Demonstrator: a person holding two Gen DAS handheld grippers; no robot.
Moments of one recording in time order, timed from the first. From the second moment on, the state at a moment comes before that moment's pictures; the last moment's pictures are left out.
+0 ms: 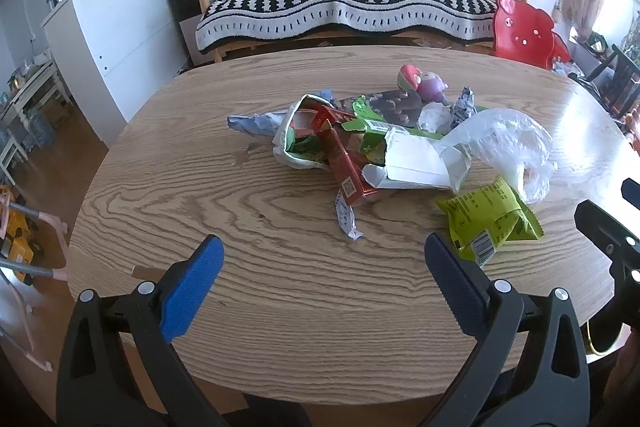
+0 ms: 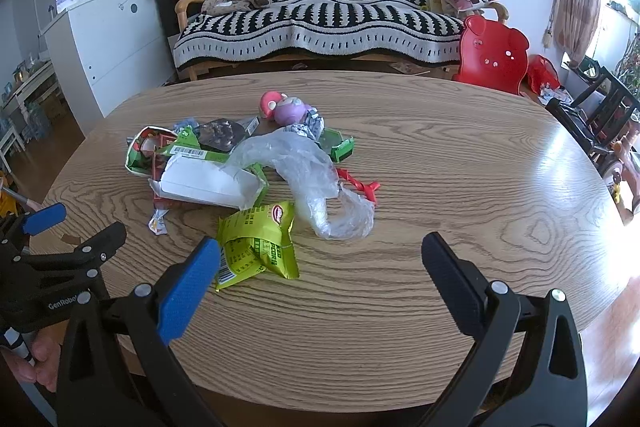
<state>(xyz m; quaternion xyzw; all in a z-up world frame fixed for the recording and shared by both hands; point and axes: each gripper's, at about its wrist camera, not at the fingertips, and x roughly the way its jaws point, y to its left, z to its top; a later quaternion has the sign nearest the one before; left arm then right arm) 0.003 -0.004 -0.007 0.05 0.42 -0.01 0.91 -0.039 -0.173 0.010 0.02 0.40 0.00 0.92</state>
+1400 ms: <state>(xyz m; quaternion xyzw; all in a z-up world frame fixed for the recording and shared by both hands) 0.003 -0.004 -0.011 0.05 0.42 -0.01 0.90 -0.040 -0.173 0.010 0.02 0.40 -0.01 0.92</state>
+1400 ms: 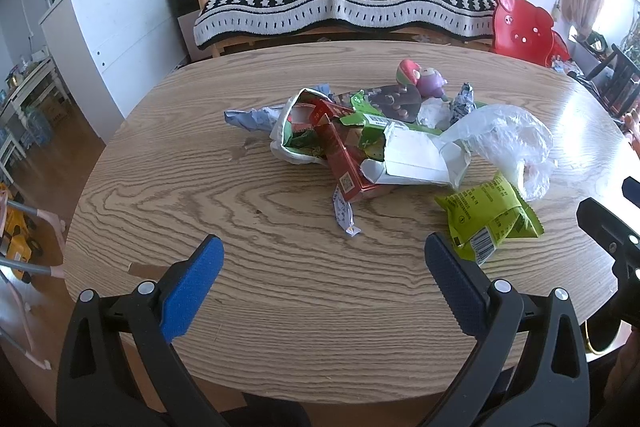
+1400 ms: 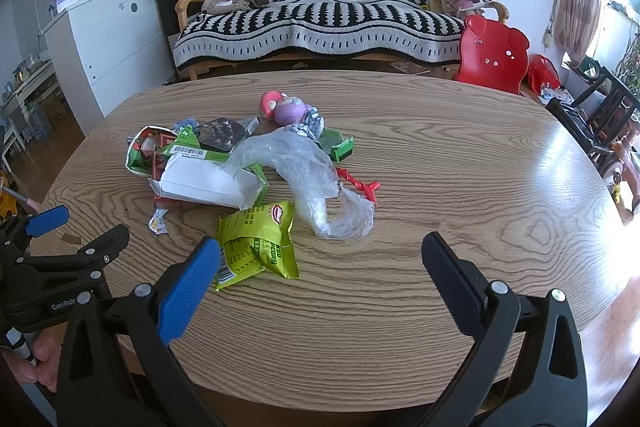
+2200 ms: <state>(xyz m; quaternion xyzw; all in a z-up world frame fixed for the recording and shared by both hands) 0.015 0.022 -0.038 0.04 0.44 0.01 0.89 -0.037 -0.172 -0.014 0.02 0.43 0.03 0.90</state>
